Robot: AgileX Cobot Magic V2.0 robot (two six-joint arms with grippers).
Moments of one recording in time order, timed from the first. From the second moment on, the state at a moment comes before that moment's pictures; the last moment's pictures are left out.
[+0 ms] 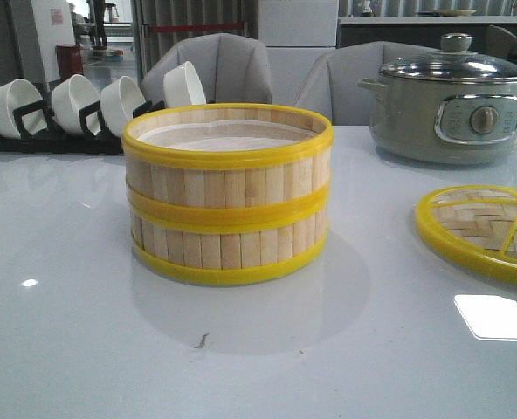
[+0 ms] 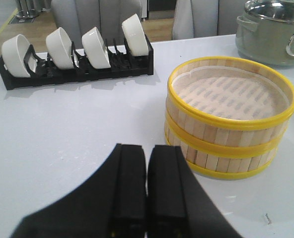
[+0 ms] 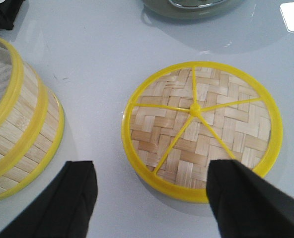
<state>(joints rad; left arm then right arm) -0.40 0.42 -0.50 0.22 0.44 -0.26 -0.02 0.96 -0.72 0.22 0.42 0.02</state>
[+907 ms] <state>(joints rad) -0.40 0.42 -0.45 0.22 0.40 -0.26 -0.02 0.96 -0.72 0.22 0.44 0.02</state>
